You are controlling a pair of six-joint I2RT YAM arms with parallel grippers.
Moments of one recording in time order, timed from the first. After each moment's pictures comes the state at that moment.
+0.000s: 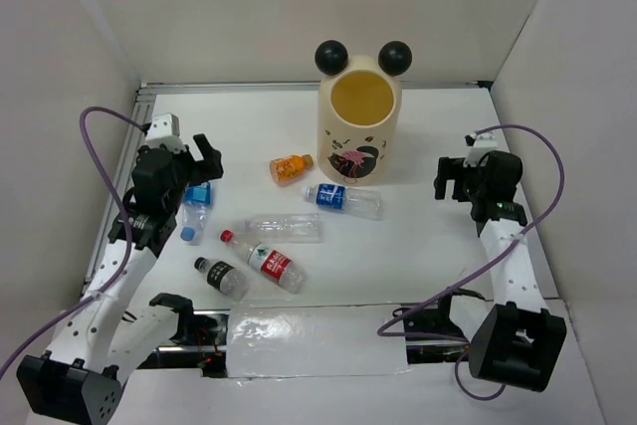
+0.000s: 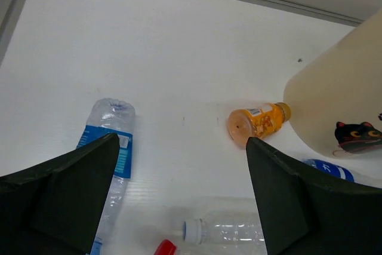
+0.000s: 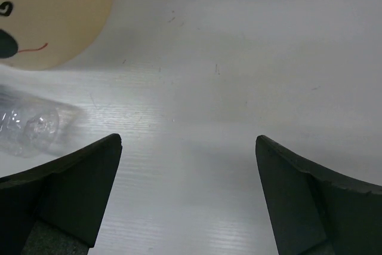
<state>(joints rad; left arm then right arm) -0.19 0.86 0.81 -0.23 -0.20 -0.31 -0.25 1.01 0.69 -0.26 -0.24 -0.13</state>
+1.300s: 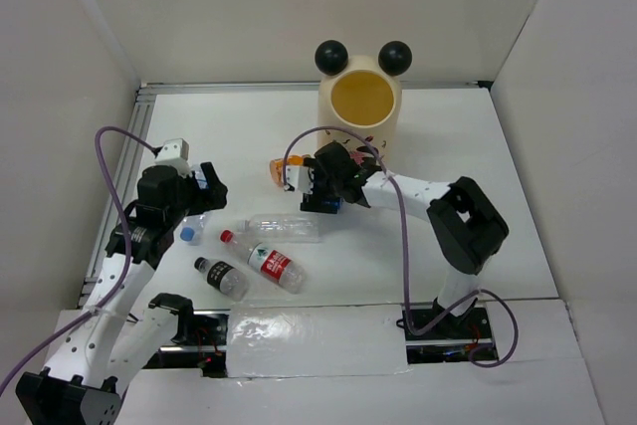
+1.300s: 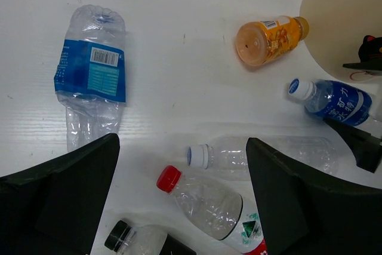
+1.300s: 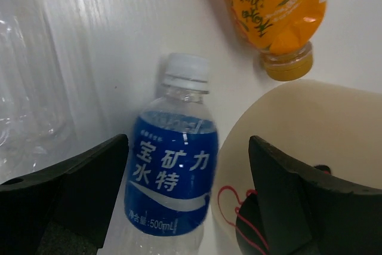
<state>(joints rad) -0.19 0.76 0.75 -0.50 -0.08 -0.35 0.72 1.73 1.10 -0.17 -0.13 -0.84</state>
